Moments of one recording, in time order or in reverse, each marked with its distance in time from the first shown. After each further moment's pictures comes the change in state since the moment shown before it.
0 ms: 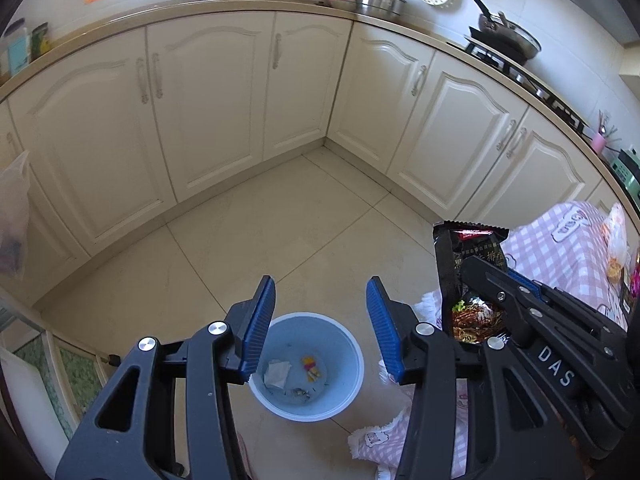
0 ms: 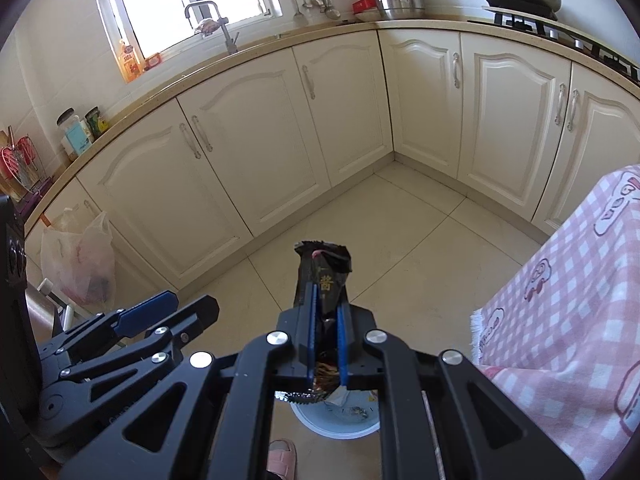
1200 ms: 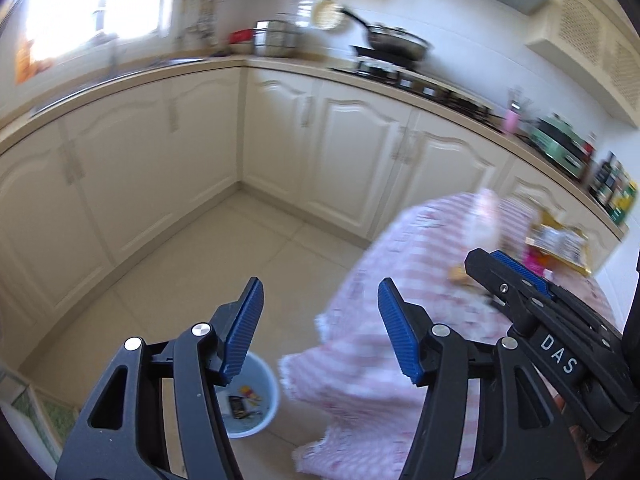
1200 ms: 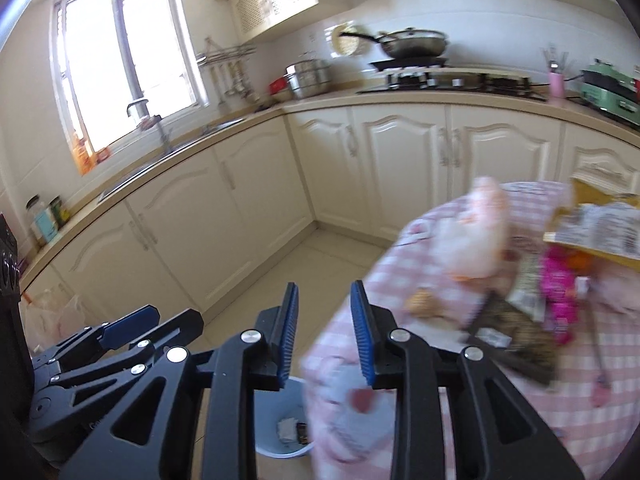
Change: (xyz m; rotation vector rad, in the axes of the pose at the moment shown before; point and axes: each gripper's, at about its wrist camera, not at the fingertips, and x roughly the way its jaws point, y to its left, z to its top) left arm -0.084 -0.164 0.000 0.225 -0.116 -0.211; right arm -0.190 -0.127 -0.017 0.176 -0.279 -0.212
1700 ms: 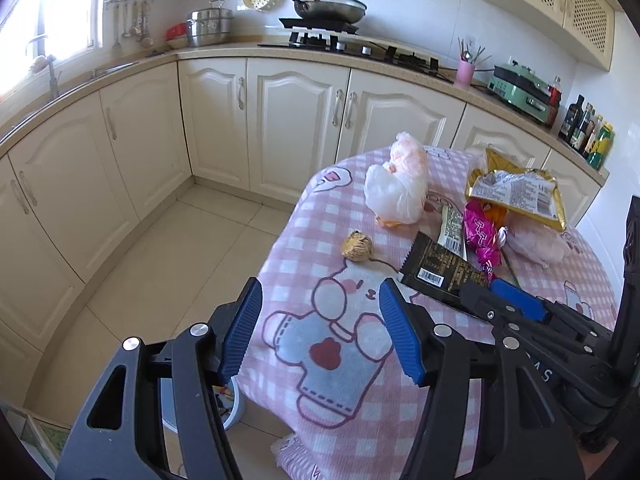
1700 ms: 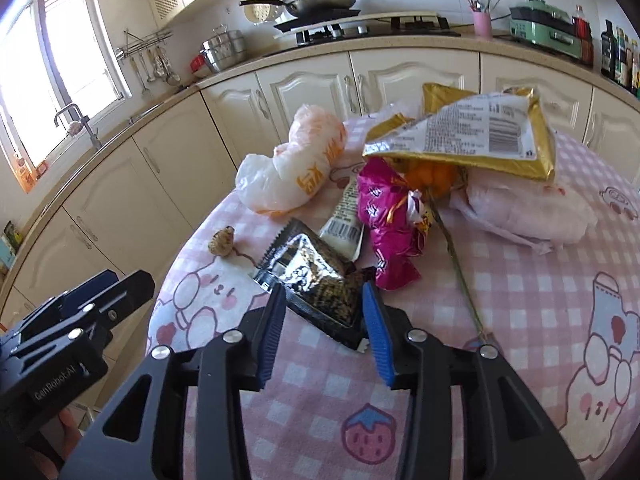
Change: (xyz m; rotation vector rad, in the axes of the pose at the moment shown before) left arm 0.034 -0.091 -0.012 0.132 0.086 -0.069; right arm -0.006 -0.124 -0.031 0.140 0.156 -0.159
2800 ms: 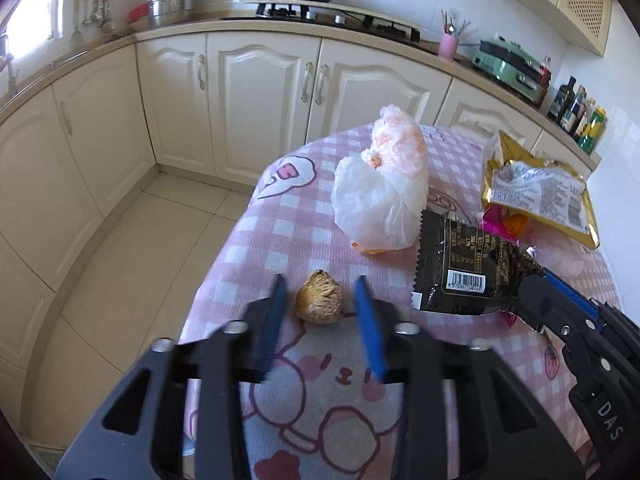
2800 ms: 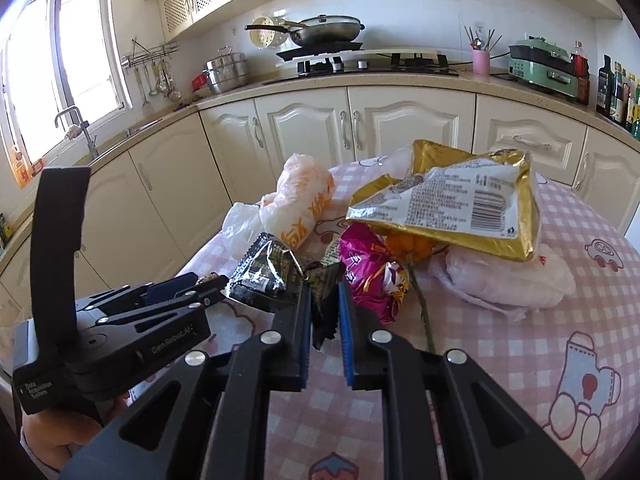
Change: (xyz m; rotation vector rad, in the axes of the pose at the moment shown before) left arm 0.076 -0.023 0.026 0.047 0.087 -0.095; right arm -0.004 -0.002 0.023 -0.062 -0.117 -0.047
